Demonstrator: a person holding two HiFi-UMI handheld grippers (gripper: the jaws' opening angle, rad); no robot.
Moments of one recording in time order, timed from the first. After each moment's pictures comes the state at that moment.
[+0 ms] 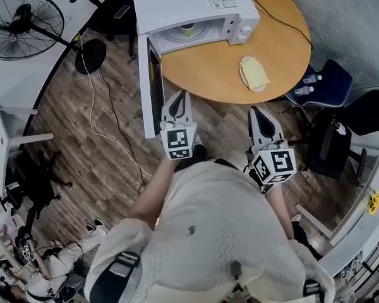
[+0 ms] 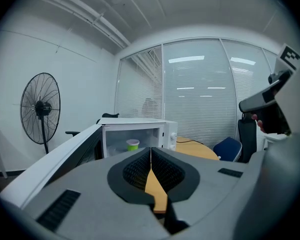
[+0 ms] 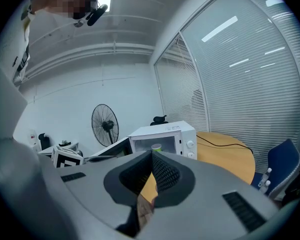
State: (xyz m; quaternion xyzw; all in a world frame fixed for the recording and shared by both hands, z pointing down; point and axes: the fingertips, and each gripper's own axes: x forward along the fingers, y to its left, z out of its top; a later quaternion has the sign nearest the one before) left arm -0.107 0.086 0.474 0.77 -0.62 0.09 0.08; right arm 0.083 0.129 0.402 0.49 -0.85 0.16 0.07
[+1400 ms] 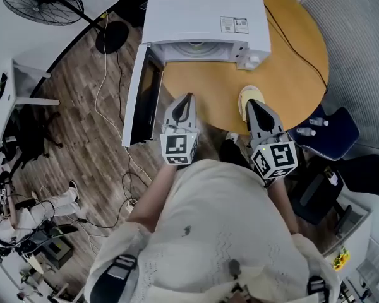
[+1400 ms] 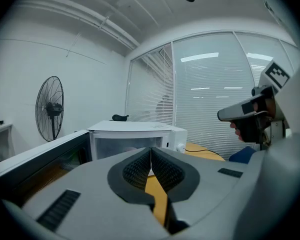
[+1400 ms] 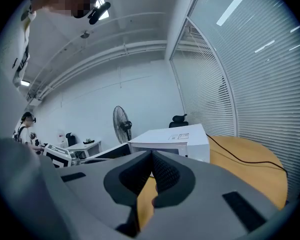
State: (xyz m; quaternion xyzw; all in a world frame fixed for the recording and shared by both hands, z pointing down) left arm -0.039 -0.012 0.459 0.72 -0.69 0.07 0.09; right arm 0.117 -0.041 0.403 0.35 -0.92 0.15 0.07
